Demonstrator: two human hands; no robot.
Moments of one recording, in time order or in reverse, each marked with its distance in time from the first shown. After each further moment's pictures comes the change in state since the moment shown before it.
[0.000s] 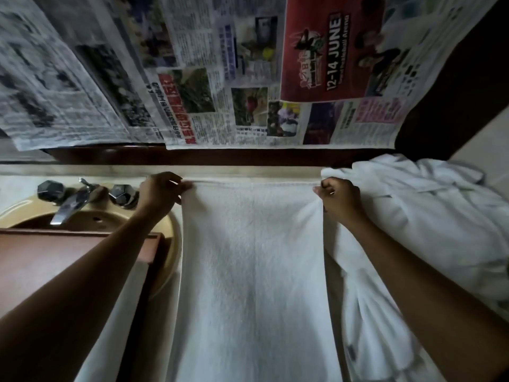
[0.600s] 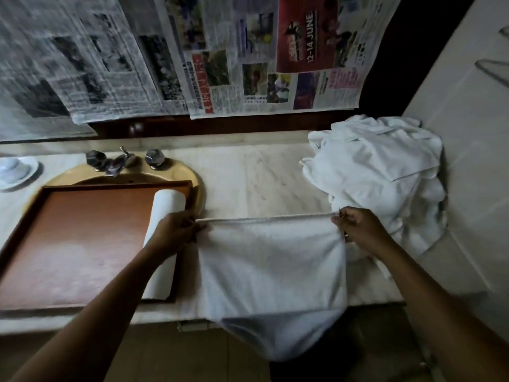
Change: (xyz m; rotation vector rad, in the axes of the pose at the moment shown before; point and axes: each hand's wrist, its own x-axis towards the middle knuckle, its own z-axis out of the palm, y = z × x) left_hand -0.261 -0.073 -0.079 -0.009 -0.328 0.075; right_hand -0.308 0.015 -0.048 0.264 -0.151 0.128
